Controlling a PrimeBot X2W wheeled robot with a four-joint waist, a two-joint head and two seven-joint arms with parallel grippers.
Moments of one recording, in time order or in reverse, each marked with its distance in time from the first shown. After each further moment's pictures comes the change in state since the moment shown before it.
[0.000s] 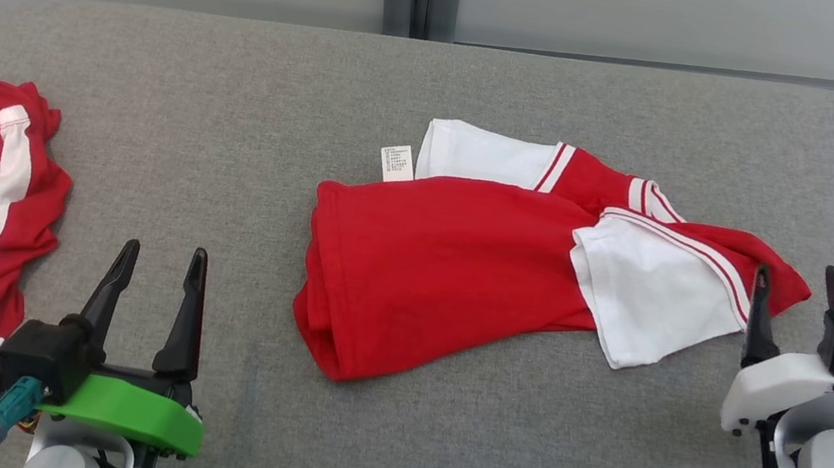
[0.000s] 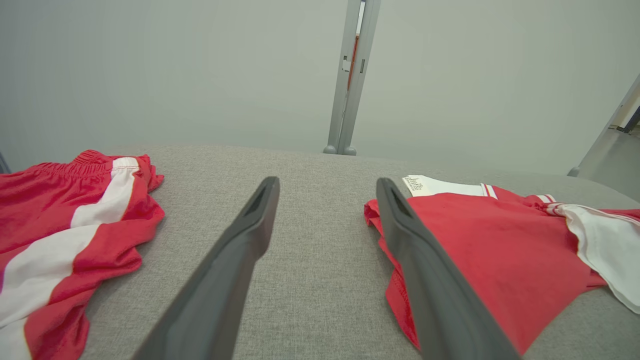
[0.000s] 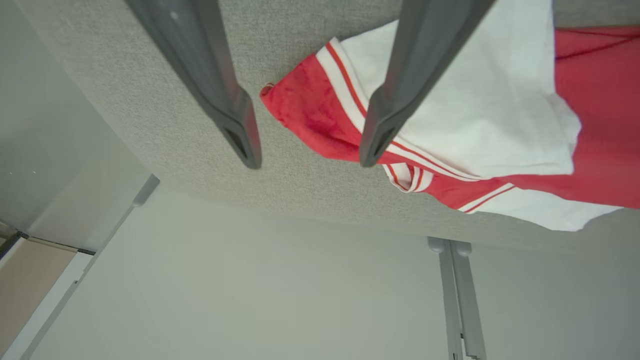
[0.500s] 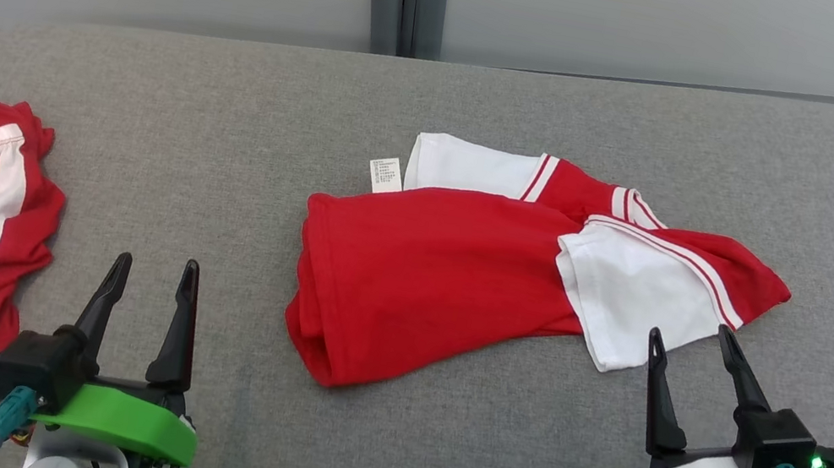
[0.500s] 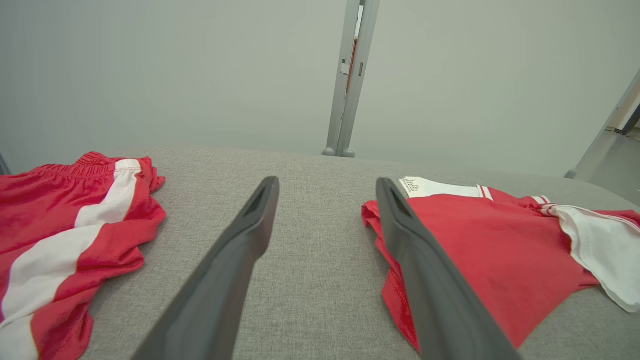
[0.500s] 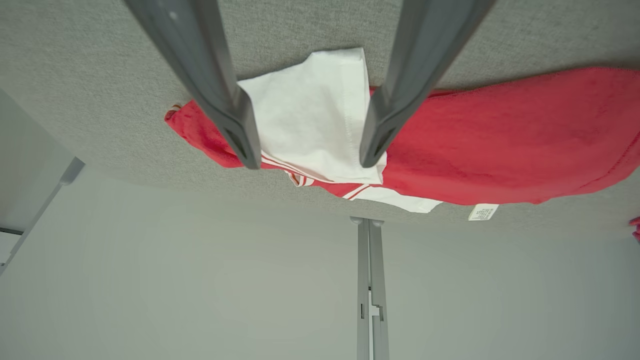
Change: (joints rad) left arm 0.017 0.000 0.013 0.010 -0.002 0.001 0.000; right arm 0.327 0.073 0.203 -0.404 0.098 0.000 -0.010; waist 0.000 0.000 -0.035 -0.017
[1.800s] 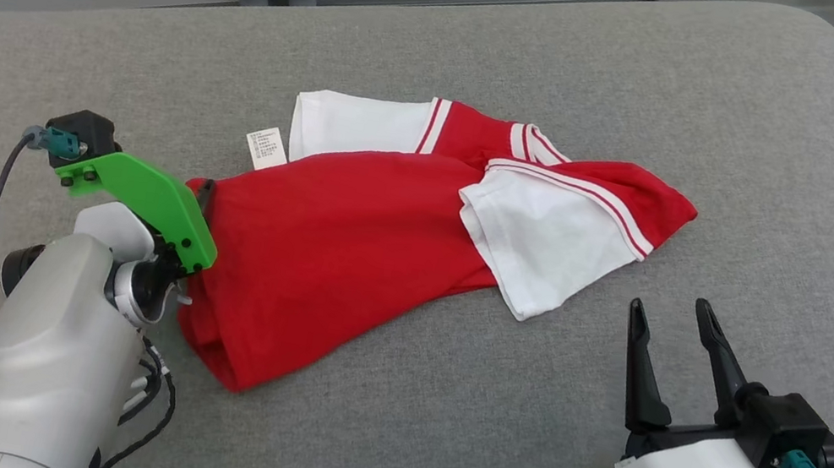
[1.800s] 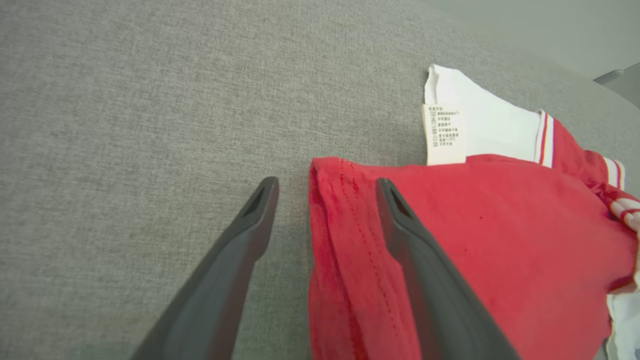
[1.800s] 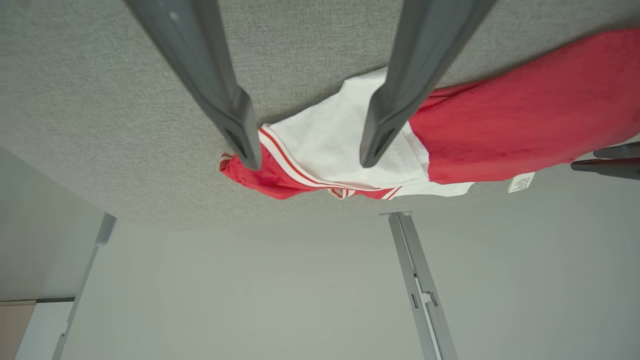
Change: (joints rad) left arm -0.656 0.022 -0.054 0.751 -0.323 0.156 0.522; right arm -0.014 0.001 0.083 -0.055 0.204 0.000 0.000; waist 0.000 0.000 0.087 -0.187
